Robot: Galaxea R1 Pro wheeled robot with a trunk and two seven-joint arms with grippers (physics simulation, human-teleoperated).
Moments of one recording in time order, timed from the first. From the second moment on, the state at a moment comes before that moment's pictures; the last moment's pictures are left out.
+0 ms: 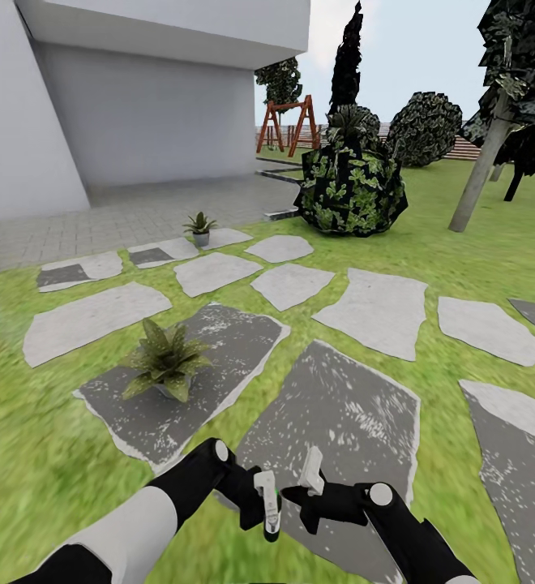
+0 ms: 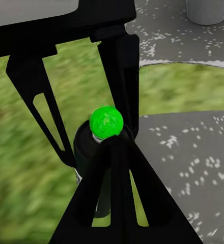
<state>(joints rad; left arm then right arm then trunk) -0.75 -0.16 -0.41 -0.43 -0.67 0.07 -1.01 -0.43 -0.04 0.25 -0.82 0.27 -0.10 0.87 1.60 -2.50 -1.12</state>
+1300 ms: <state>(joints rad) -0.58 0.09 -0.16 -0.40 -0.49 0.07 -0.49 -0.43 -0.09 0.05 -0.58 0.27 -0.15 0.50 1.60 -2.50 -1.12</state>
